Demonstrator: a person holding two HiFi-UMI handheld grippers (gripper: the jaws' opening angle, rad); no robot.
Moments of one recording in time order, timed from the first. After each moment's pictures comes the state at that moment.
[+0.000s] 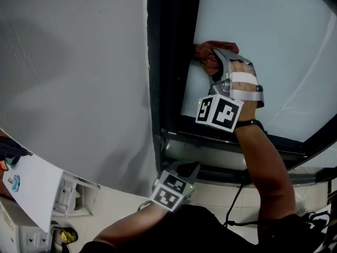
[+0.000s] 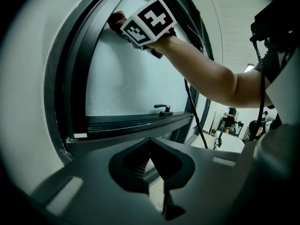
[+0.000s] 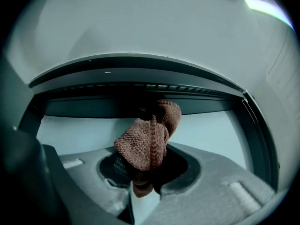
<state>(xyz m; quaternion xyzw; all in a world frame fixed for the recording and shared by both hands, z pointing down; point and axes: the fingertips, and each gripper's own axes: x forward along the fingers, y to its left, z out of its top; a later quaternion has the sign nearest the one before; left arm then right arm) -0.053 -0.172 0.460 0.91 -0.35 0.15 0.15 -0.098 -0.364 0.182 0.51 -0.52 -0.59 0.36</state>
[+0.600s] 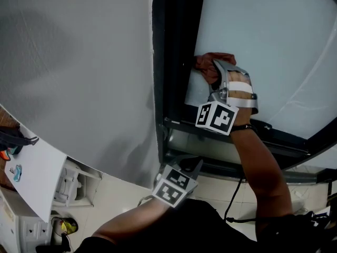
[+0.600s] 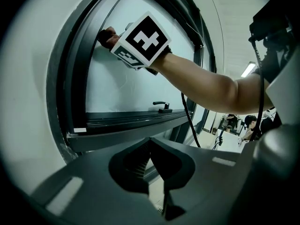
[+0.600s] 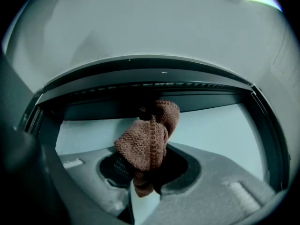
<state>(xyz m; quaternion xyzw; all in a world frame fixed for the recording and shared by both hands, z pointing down) -0.050 -0.161 0.468 0.91 -0.36 0.16 0.16 -0.095 -0.368 0.260 0.49 -0.55 -0.56 0.38</state>
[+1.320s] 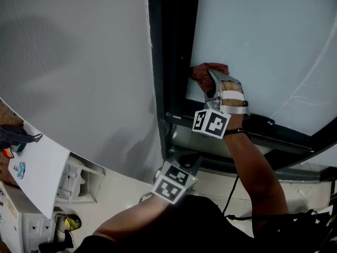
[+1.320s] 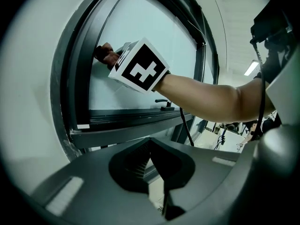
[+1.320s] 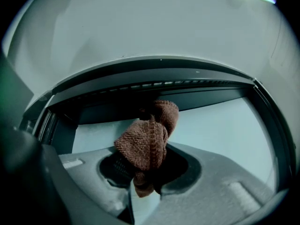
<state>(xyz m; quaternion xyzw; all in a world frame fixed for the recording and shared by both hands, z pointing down) -0.056 -0.160 0.475 0.90 -0.38 0.17 0.16 -0.096 -0.368 0.326 0.48 -0.58 -0.54 0.37</state>
